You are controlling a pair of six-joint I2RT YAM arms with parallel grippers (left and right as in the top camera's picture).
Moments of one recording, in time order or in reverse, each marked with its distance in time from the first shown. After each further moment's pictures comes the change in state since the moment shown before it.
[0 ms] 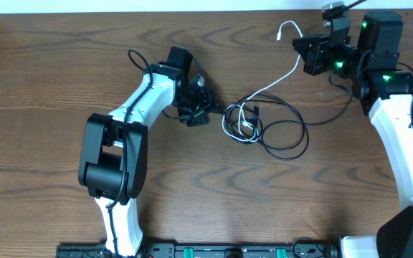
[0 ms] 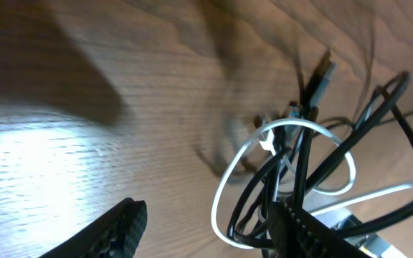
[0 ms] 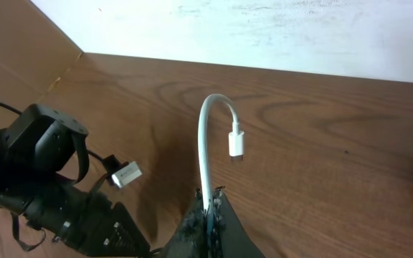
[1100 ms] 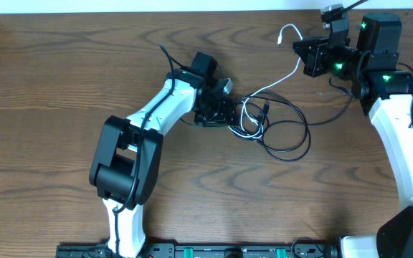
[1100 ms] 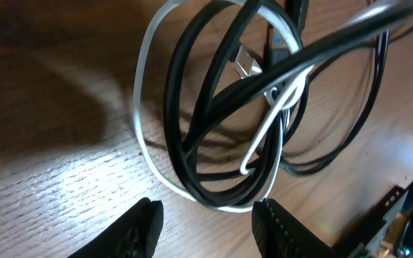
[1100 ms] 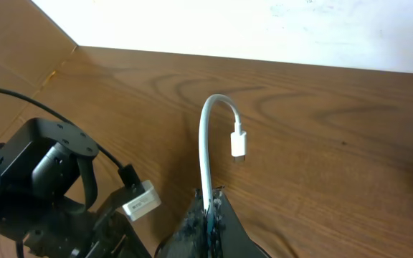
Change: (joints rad) left arm -0.128 0.000 0.000 0.041 -0.051 0.293; right arm 0.000 0.000 0.000 -0.030 0.009 -0.017
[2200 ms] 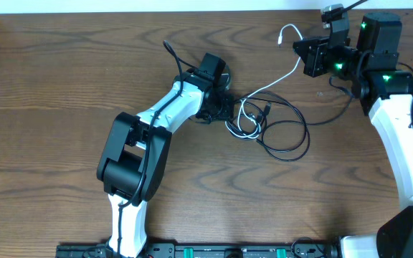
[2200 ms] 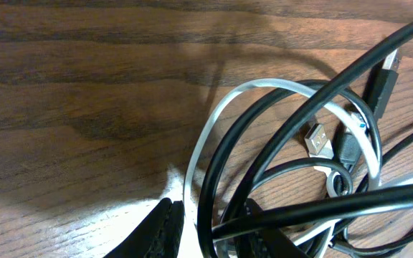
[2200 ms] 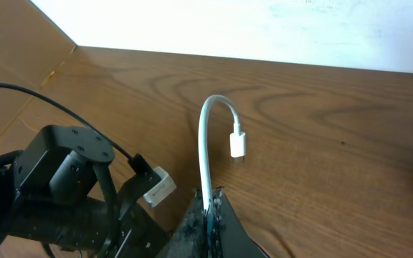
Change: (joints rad) left arm -0.035 0.045 0.000 0.140 -0.236 -0.079; right arm 0.000 0.000 0.000 -0.001 0.003 0.000
